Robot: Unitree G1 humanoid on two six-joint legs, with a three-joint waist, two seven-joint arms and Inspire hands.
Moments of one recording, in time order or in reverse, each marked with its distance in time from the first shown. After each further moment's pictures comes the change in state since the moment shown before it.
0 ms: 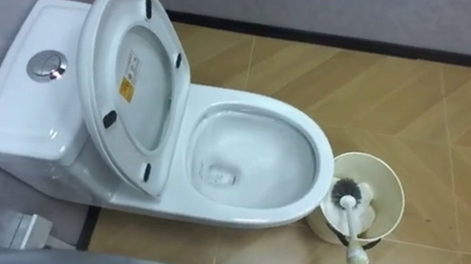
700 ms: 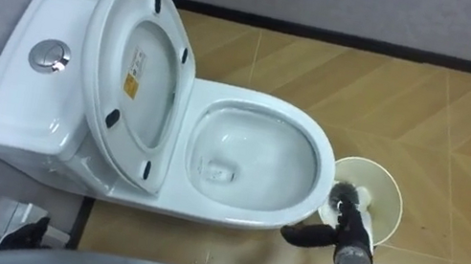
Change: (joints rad) left arm -0.013 0.028 0.016 0.000 -0.002 -0.097 0.003; right arm -0.106 0.021 0.010 -0.011 0.205 -0.139 -0.074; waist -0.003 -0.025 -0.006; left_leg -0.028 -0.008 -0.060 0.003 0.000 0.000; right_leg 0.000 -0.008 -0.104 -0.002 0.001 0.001
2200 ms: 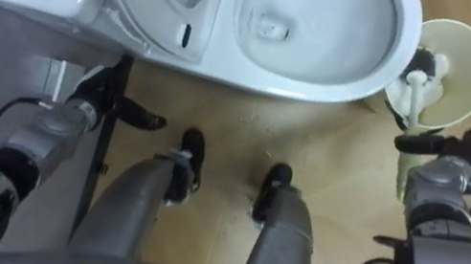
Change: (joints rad) left arm -0.498 0.001 -0.273 -0.135 -0.249 -0.017 0.000; right arm -0.550 -0.235 0.020 0.354 0.130 0.014 -0.353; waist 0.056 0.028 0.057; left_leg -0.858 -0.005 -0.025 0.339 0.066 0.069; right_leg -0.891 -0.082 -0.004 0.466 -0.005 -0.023
